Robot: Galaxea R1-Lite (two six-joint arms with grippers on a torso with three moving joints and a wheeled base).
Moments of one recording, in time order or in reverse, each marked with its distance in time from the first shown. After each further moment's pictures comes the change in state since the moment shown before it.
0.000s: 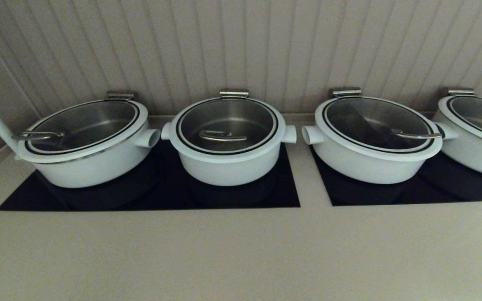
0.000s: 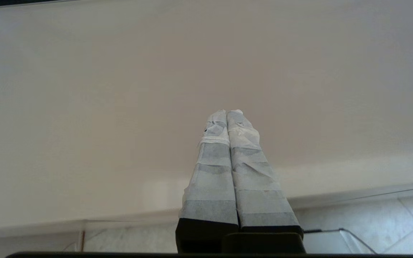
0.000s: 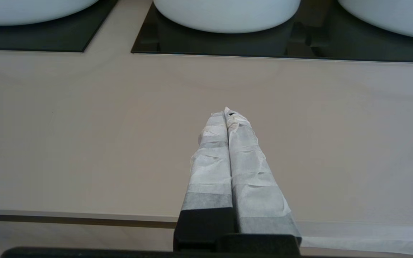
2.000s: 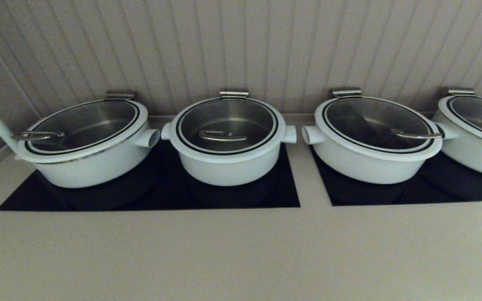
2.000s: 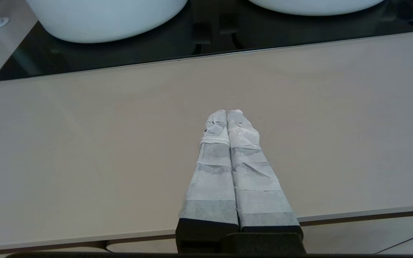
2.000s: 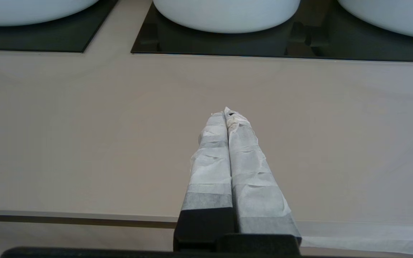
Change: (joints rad) left arm 0.026 -0.416 -0.011 0.130 0.007 0.038; right arm 0.000 0.000 0.000 0.000 -0.001 0.002
